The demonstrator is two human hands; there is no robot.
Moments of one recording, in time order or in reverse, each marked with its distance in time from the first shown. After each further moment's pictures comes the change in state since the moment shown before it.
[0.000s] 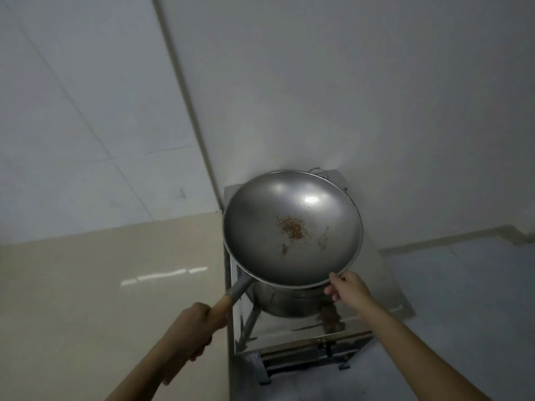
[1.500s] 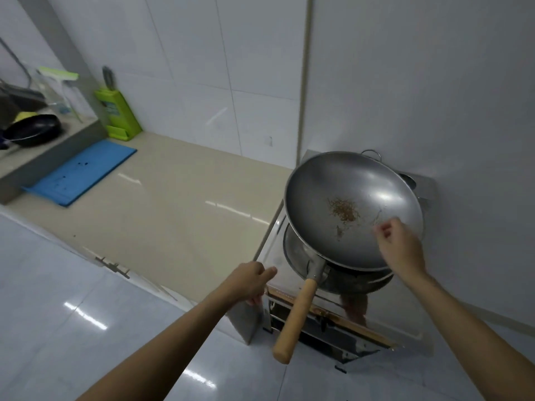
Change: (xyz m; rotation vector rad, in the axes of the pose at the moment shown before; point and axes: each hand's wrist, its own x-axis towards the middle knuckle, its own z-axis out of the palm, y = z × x) left_hand -0.045 0.027 0.116 -0.237 0.192 -0.040; right_hand 0.042 -0.056 -0.054 -0.599 0.031 -0.767
